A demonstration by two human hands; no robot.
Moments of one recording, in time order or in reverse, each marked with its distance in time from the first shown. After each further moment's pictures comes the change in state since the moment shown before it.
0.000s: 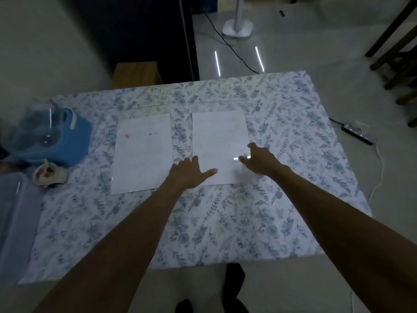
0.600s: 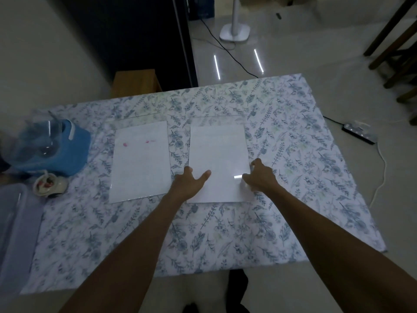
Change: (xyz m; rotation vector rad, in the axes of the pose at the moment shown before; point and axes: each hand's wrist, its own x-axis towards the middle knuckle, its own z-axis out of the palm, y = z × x) left_hand -0.002 0.003 0.021 -0.517 0.044 -0.143; right_hand -0.026 0.013 0.020 0.296 0.024 0.217
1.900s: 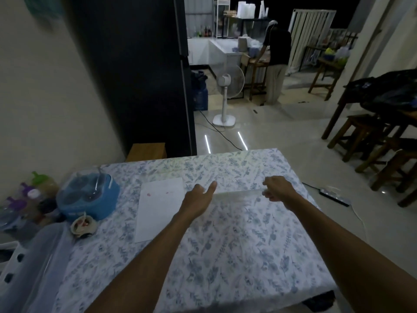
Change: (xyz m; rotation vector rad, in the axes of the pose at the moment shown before) left_hand -0.132 0.033 -0.103 -0.217 0.144 0.307; right_hand -0.119 -0.065 -0.114 0.109 0.233 -0.122
